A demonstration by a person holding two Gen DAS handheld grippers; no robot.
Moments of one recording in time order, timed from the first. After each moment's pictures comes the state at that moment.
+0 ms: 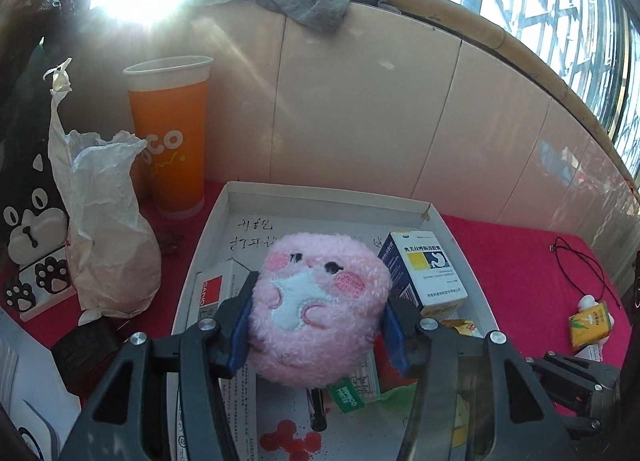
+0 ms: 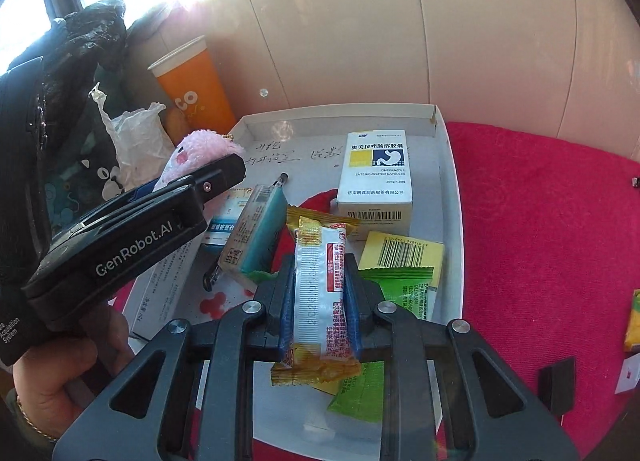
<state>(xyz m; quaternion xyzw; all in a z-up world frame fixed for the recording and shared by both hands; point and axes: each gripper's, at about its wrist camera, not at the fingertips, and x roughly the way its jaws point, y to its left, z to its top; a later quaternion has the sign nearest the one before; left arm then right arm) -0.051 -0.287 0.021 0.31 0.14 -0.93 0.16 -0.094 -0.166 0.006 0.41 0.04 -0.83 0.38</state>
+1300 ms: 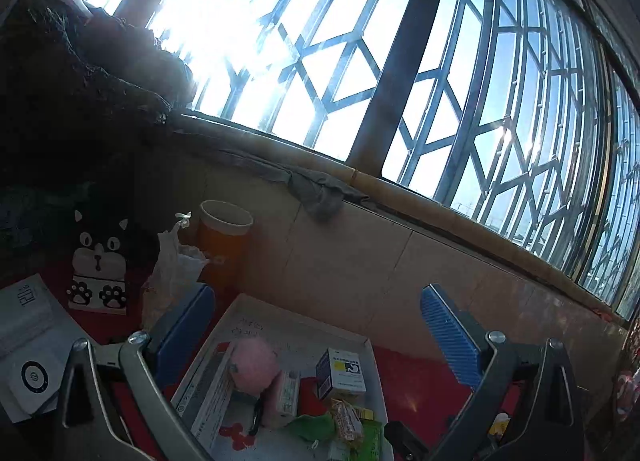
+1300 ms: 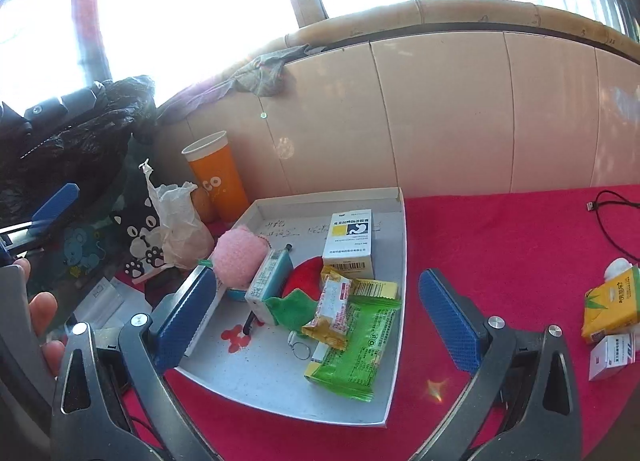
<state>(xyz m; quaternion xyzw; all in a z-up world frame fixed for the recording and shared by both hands) 0.070 -0.227 0.129 0.05 0.20 -0.95 0.22 -0.051 -0.089 0.055 0.27 -0.03 -0.88 0.38</state>
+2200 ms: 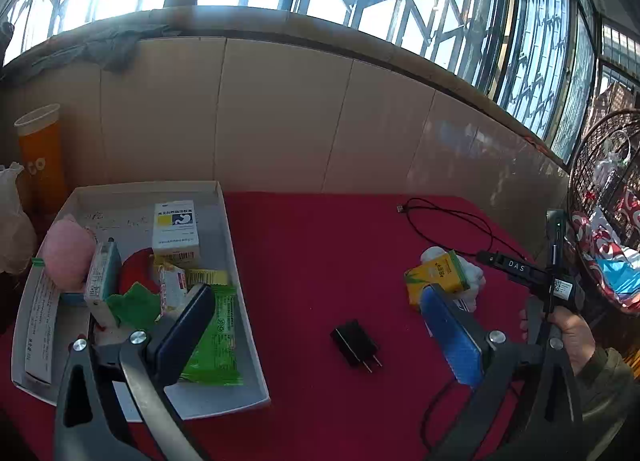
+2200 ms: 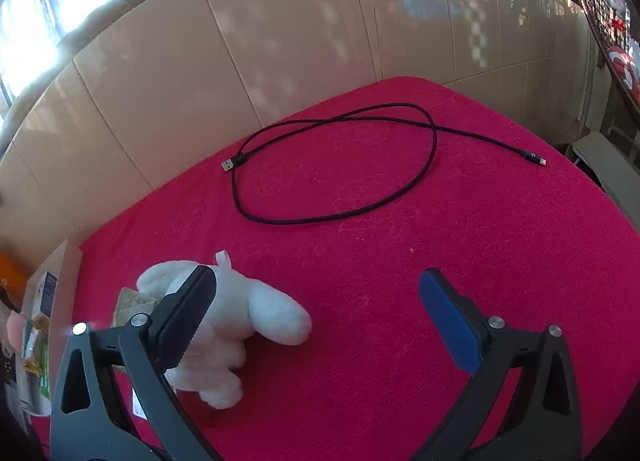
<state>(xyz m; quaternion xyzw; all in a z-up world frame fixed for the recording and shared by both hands) -0.028 -0.085 0.052 0.28 0.11 -0.95 0.00 -0.215 0.210 -0.011 0.39 -0.10 -0.91 0.06</state>
